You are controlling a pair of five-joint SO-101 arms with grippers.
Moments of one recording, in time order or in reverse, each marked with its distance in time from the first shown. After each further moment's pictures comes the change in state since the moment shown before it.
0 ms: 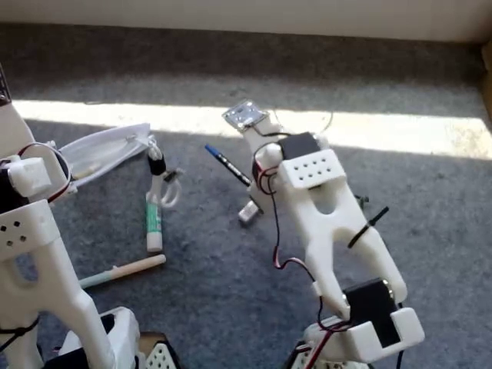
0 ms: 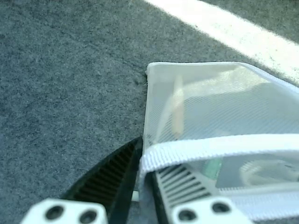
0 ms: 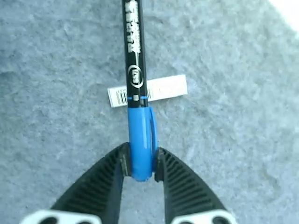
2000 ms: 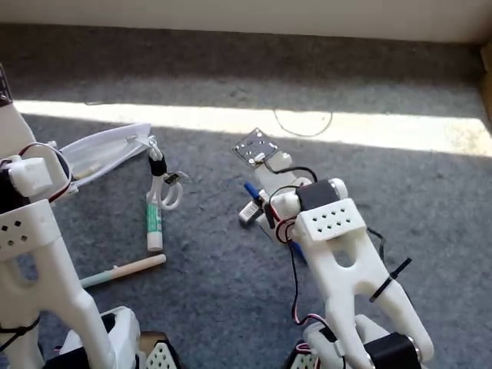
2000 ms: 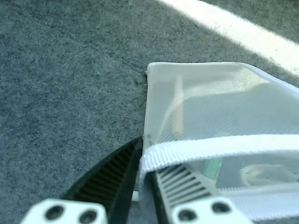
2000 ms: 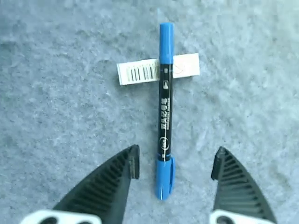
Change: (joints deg) left arm 0.0 0.0 0.0 0.0 0.0; right arm -2.0 -20.7 25.0 -13.4 1.4
